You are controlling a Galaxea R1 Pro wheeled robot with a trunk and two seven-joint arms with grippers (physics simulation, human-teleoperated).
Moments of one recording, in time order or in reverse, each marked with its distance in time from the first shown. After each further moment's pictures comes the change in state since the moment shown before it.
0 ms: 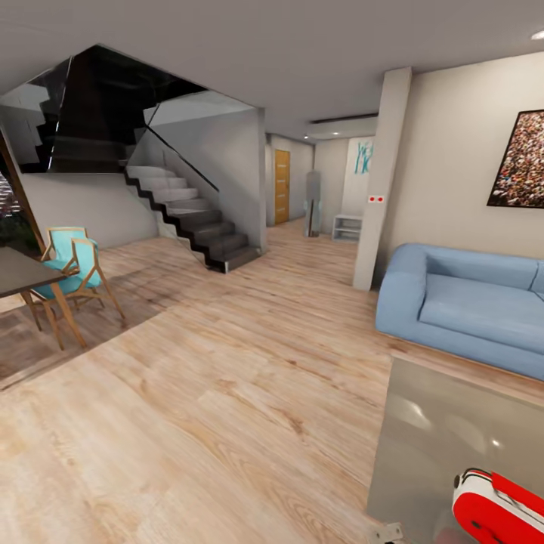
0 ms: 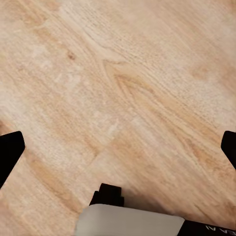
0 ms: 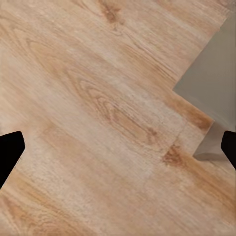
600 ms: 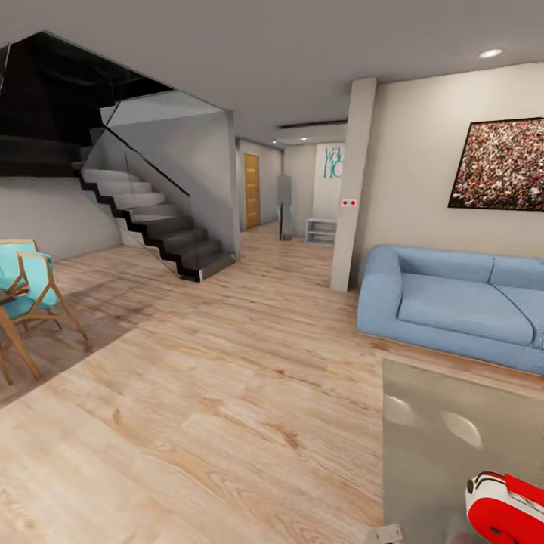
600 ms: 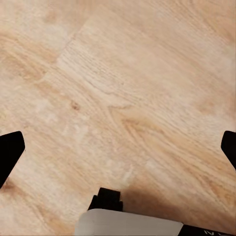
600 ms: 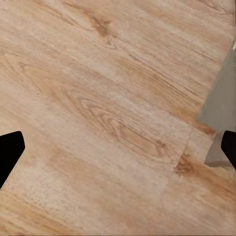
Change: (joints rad) left arm 0.000 -0.001 0.000 0.000 0.000 -0.001 0.000; right arm 0.000 0.000 0.000 0.006 0.000 0.000 0.000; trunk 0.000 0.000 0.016
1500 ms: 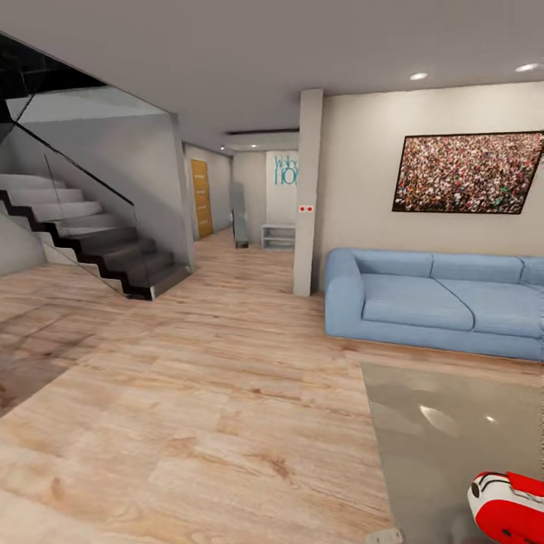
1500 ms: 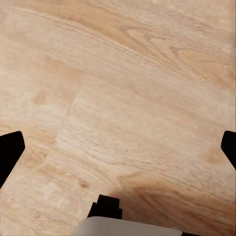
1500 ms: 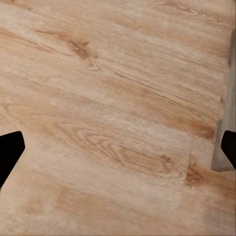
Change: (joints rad) left arm 0.000 0.002 0.000 0.000 0.000 -0.001 0.000; right arm 0.000 0.000 0.002 0.013 0.000 -0.005 0.000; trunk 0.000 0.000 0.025
